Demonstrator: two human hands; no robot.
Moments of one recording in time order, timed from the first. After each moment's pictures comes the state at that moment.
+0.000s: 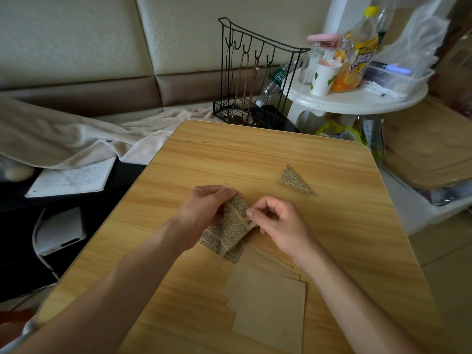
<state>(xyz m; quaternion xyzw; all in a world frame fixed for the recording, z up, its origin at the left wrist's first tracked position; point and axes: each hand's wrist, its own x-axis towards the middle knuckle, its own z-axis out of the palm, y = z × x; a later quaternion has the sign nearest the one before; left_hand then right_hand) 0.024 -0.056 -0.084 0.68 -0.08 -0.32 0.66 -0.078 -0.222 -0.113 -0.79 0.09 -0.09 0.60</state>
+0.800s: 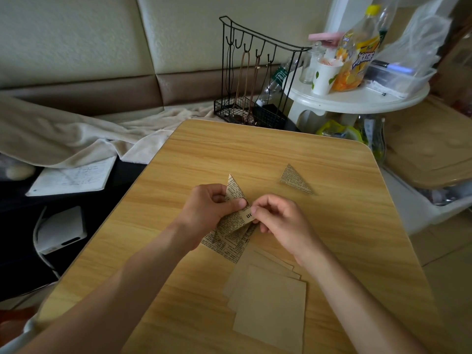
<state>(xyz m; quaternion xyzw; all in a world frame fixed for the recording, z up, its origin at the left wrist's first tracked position) 0.017 -0.056 -0.089 0.71 -0.13 -0.25 0.65 -0.080 -0.223 -0.108 -0.78 0.11 -0.08 0.60</state>
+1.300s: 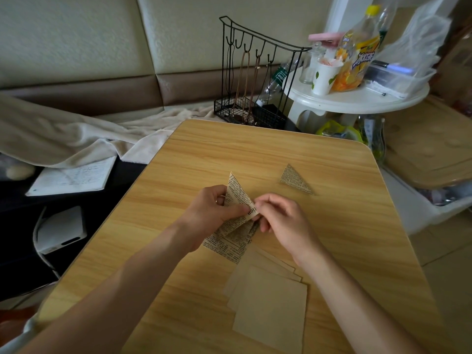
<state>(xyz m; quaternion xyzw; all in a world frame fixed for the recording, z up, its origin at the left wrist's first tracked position) 0.018 -0.056 -0.091 0.72 -0.14 -0.30 0.61 -0.081 -0.218 -0.103 -0.76 0.14 -0.10 0.63</state>
